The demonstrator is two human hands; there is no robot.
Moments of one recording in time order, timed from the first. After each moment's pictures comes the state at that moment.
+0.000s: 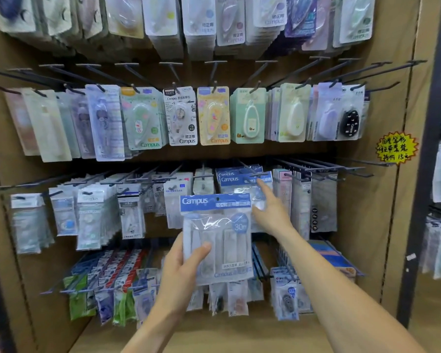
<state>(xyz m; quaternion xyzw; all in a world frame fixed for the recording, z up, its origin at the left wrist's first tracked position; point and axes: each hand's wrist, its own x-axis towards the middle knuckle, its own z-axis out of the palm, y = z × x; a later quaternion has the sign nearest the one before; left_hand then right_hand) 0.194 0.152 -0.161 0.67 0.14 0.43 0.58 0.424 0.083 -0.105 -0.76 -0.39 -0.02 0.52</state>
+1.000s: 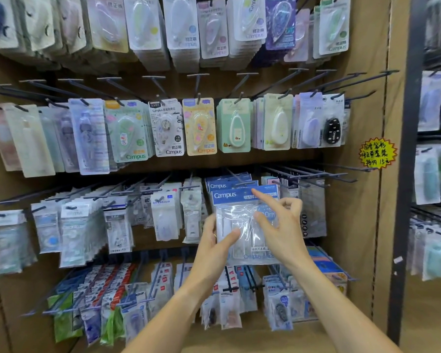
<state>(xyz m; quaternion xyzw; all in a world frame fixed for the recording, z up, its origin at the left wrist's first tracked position) 0.276 0.139 -0.134 0.71 0.07 0.37 0.60 0.400 0.031 -0.115 -0.67 -0.42 -0.16 0.59</state>
